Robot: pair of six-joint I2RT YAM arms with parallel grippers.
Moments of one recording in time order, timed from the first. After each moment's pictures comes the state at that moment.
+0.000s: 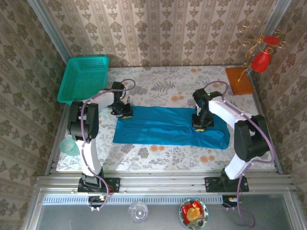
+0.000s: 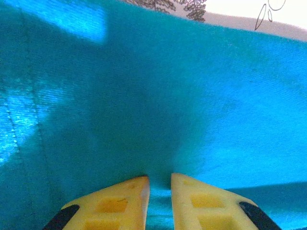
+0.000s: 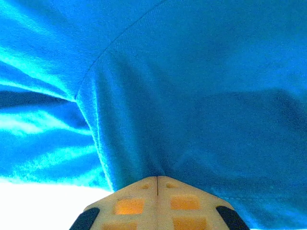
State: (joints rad) left arm -0.26 2.00 1.37 -0.76 0.30 -0.26; right arm 0.31 1.66 1.18 -1.10 -0.09 0.42
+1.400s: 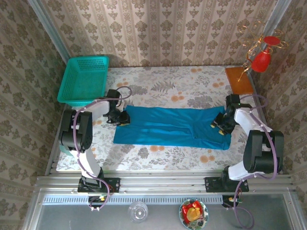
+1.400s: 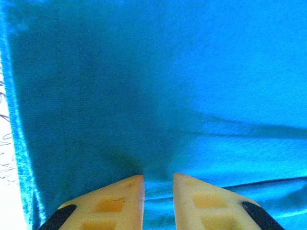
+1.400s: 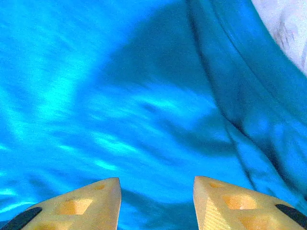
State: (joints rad) left arm -0.25 1.80 1.11 -0.68 0.32 -0.28; right arm -0.13 1.49 0.95 -0.82 -0.18 0.59
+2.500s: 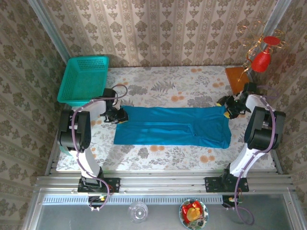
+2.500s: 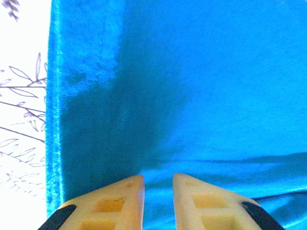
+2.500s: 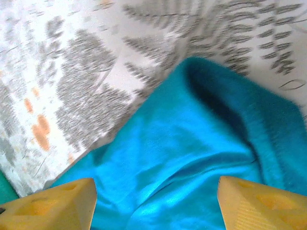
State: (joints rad) left arm -0.20 1.80 1.13 -0.64 0.36 -0.31; right arm -0.34 1.78 1.20 -0.65 -0.50 0.53
